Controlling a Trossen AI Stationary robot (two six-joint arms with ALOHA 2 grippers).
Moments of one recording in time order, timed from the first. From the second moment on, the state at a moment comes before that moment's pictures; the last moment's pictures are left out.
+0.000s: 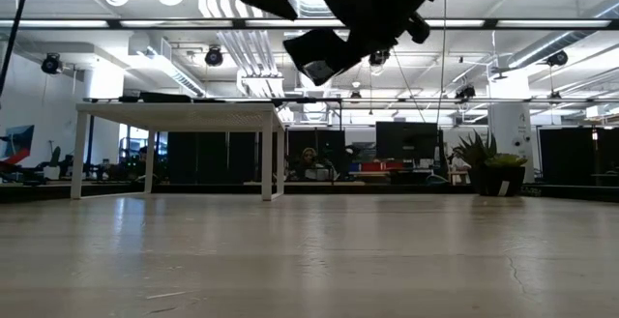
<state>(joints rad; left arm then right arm) -0.19 1.39 1.16 -0.28 -0.72 0.21 0.12 1.59 1.18 -0.36 0.84 0.45</state>
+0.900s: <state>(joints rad) -0.19 1.42 1.16 -0.32 -0.91 0.07 0.12 1.68 1.30 -0.36 0.84 0.38</state>
